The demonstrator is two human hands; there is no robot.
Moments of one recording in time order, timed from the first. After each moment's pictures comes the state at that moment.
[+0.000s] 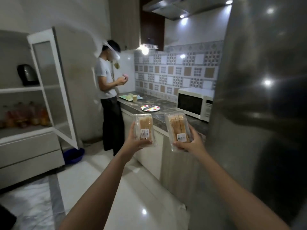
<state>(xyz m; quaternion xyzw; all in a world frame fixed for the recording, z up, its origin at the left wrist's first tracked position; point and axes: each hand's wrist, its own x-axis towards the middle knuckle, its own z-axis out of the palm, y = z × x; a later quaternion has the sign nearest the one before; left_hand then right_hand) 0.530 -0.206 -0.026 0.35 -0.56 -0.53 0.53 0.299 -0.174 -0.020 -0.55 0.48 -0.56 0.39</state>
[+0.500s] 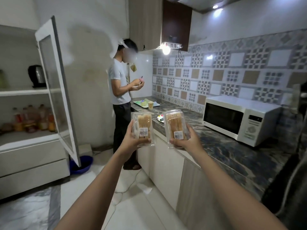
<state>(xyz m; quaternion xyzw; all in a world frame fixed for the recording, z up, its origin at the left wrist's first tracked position) 0.590 -0.492 -0.030 0.38 -0.54 -0.49 0.57 0.364 -0.491 -0.019 -0.57 0.44 -0.54 0.44</state>
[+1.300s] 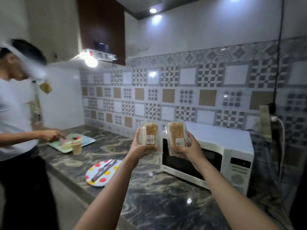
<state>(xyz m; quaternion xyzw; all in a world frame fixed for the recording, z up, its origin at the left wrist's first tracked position) 0.308 -1.036 0.022 0.30 -0.57 -0.62 0.46 0.128 -0.945 0.028 -0.44 0.52 -0.65 0.34</state>
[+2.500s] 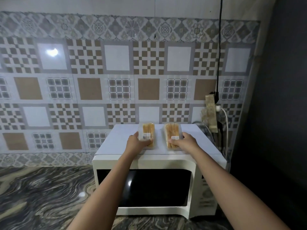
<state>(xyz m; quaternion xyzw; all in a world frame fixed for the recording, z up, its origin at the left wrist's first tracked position) 0.003 -1.232 0.015 0.26 -0.81 -0.48 0.24 -0.108 -1.066 0.030 -0.22 0.85 -0.46 0.11</state>
